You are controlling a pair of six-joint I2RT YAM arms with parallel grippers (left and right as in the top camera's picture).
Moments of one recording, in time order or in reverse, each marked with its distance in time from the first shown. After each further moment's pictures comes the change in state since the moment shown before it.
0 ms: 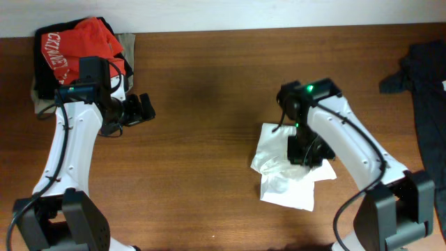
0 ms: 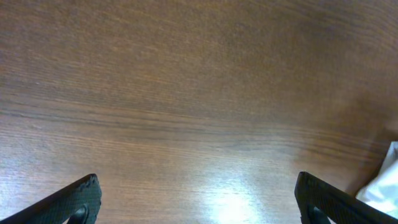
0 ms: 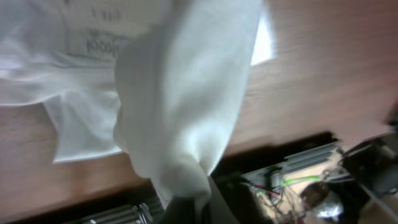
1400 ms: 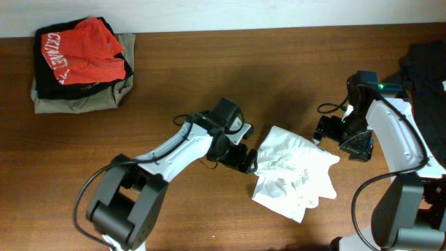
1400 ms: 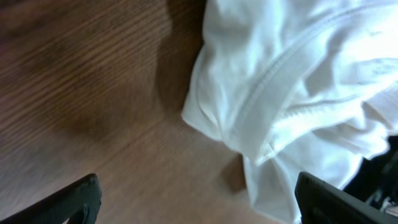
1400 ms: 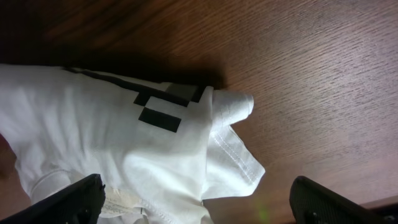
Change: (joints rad) left arm -0.688 0.203 -0.186 0.308 0.256 0.058; right arm -0.447 -0.026 -0.060 0.311 -0.167 -0.130
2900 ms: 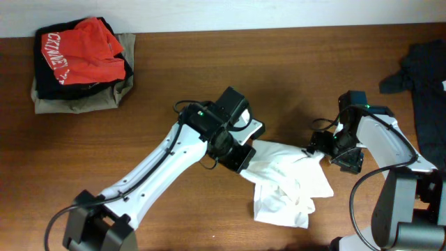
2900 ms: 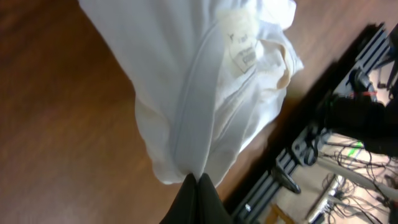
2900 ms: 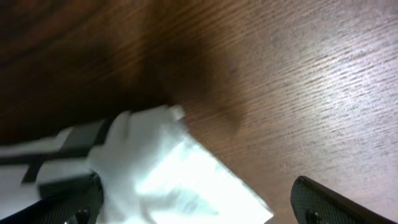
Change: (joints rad) left arm -0.068 -0.200 0.198 -0.397 -0.010 0.094; right arm 0.000 -0.002 -0.244 0.256 -0.015 -0.007
